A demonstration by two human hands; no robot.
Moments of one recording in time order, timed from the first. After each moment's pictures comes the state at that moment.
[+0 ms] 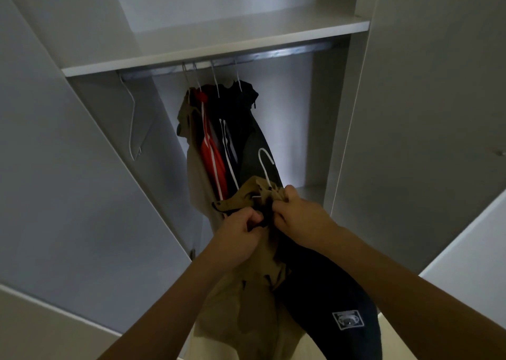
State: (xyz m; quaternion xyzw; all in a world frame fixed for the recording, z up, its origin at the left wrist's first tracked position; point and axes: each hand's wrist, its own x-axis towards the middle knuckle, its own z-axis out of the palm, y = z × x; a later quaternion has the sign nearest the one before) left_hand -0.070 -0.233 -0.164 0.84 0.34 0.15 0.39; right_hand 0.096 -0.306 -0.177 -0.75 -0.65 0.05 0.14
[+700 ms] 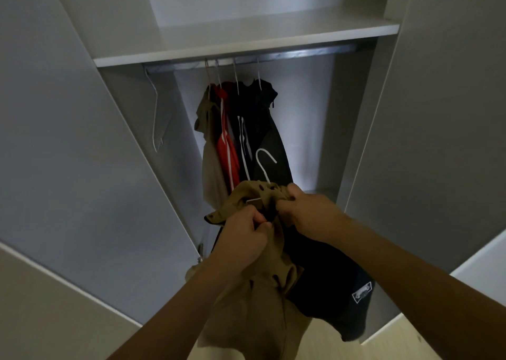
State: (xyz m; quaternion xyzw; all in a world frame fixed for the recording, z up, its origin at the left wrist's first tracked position) left_hand -0.084 -0.244 -0.158 0.80 0.44 0.18 0.36; right_hand 0.106 -0.288 -0.185 -0.67 -0.74 -0.02 0.06
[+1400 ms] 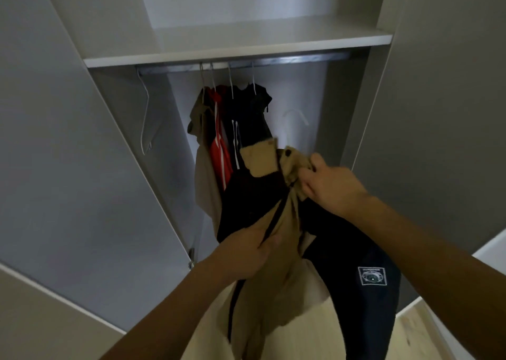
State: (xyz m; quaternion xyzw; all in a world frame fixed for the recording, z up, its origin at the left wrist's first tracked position) left_hand -0.082 -0.232 -0.185 0.86 0.34 0.04 0.38; right_hand 0.151 -0.290 -0.127 -0.71 -0.68 -0.16 0.06
